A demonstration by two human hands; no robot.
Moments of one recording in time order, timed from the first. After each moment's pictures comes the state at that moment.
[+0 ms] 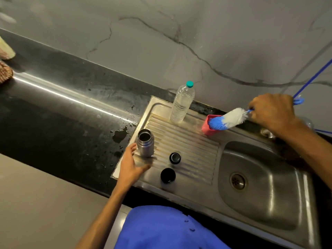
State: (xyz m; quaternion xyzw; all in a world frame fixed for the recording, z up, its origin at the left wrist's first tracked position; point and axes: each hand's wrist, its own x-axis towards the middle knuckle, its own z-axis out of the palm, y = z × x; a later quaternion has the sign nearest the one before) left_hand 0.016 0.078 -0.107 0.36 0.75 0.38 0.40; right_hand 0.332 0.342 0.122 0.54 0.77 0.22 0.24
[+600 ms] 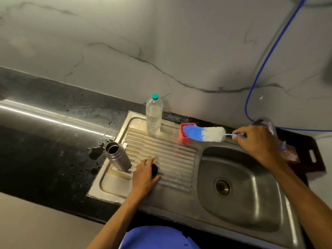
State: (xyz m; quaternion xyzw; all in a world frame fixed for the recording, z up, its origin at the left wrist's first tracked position) left_hand 0.139 0.143 -0.140 0.57 0.77 0.12 0.27; right_hand 0.458 0.291 0.095 0.65 0.76 -0.04 -0.04
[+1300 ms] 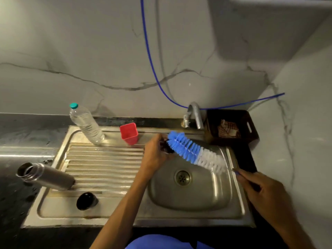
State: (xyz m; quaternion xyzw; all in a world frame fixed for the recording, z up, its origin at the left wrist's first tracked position) left_hand 0.403 0.249 -0.039 0.63 0.58 0.38 0.36; right_hand 0.713 0.110 0.071 0.70 0.66 -0.15 -0.25
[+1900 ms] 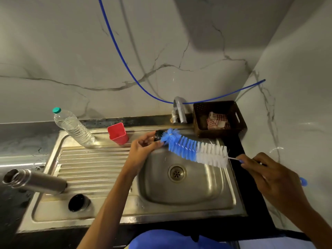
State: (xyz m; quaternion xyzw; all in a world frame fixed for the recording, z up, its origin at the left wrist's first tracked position) left_hand 0.427 0.229 -0.003 0.42 0.49 0.46 0.61; right_hand 0.795 0.108 0.071 0.61 0.76 -0.04 -0.21
